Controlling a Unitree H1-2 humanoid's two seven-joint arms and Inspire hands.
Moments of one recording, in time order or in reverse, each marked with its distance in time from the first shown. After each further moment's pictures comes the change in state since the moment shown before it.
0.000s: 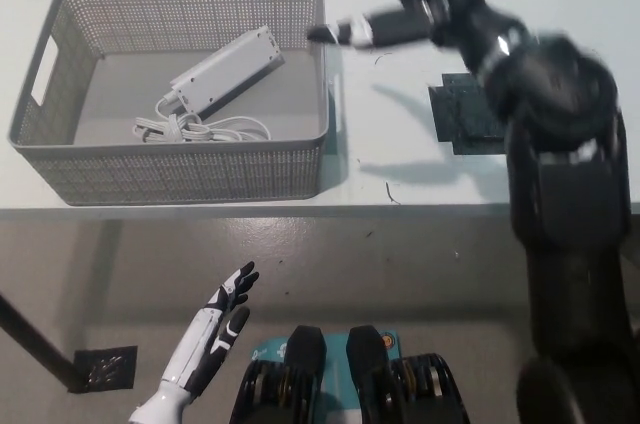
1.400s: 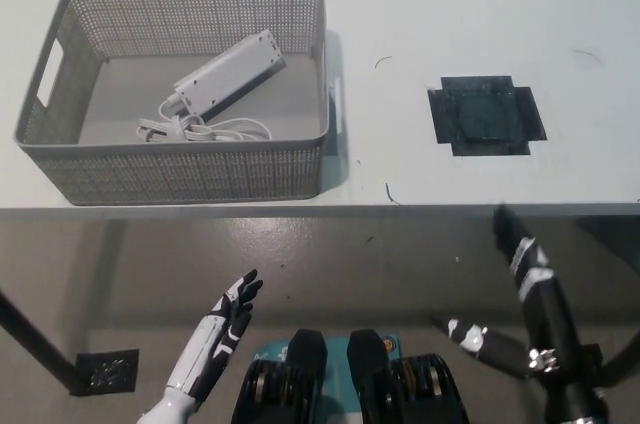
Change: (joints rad) left_arm 0.009 -0.016 0.001 0.033 -0.038 -0.001 -0.012; right_arm 0.889 0.104 0.028 -0.222 0.016 -0.473 -0.351
